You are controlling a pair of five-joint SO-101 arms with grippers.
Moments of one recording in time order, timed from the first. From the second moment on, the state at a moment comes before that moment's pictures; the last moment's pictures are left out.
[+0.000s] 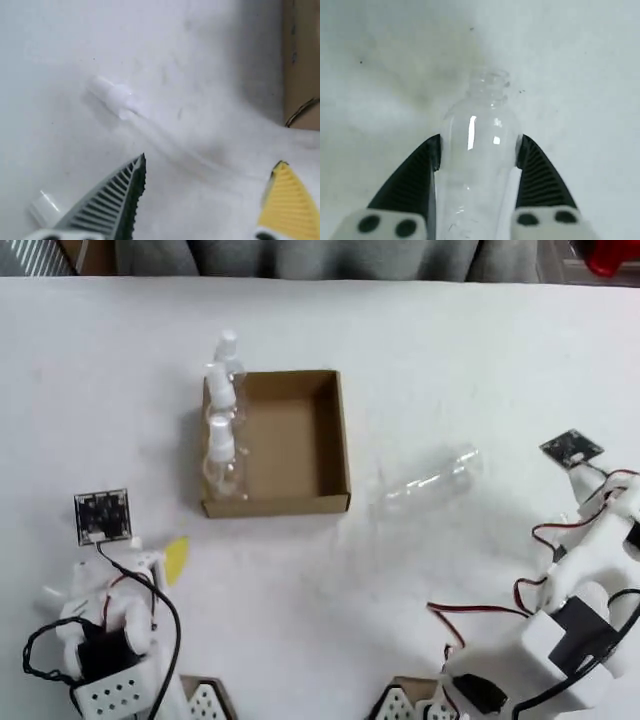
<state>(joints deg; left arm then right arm) -27.6 -104.1 96.4 63.9 -9.4 43.3 3.6 18.0 64.7 72.0</state>
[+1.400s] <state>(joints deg) -45.8 -44.2 52.3 72.4 -13.3 38.3 3.6 6.6 92.7 57.6</state>
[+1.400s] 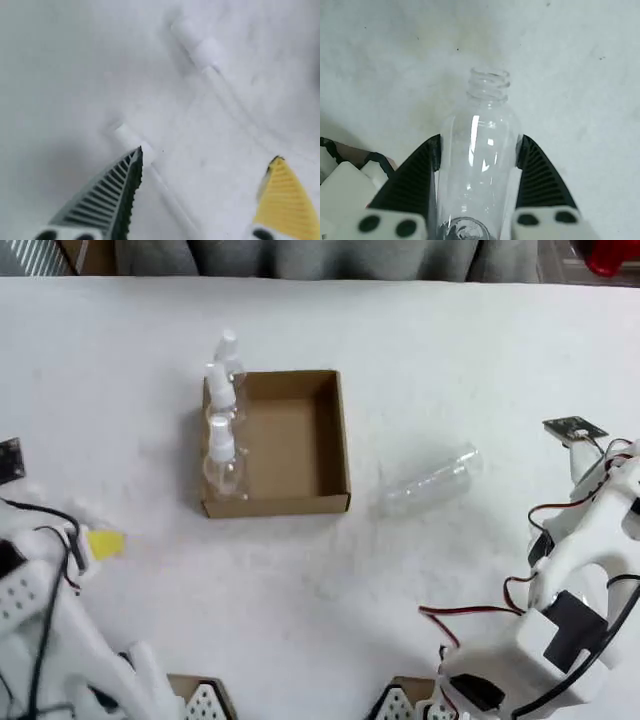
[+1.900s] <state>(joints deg) -58.3 -27.3 49.7 69.8 -7.3 36.7 3.6 6.6 92.7 57.6</state>
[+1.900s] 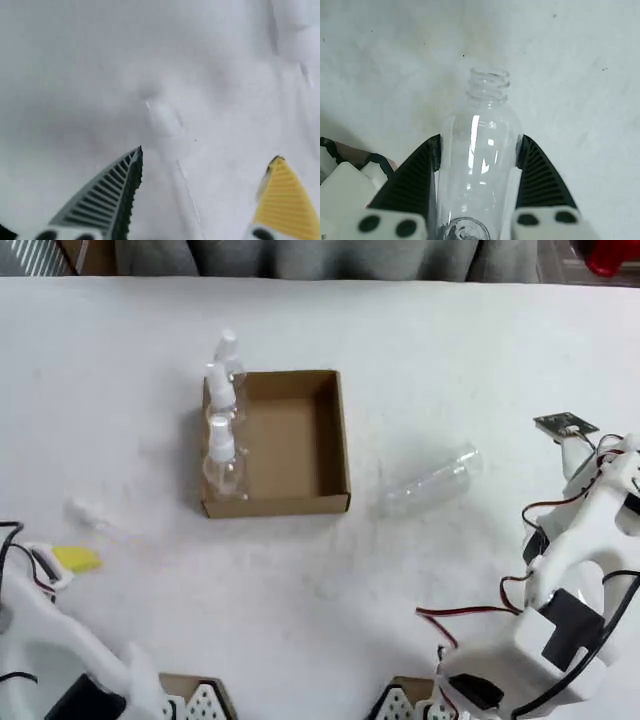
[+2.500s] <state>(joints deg) -59.7 -11.4 49.6 65.0 -2.6 36.7 3.6 6.6 92.7 57.6</state>
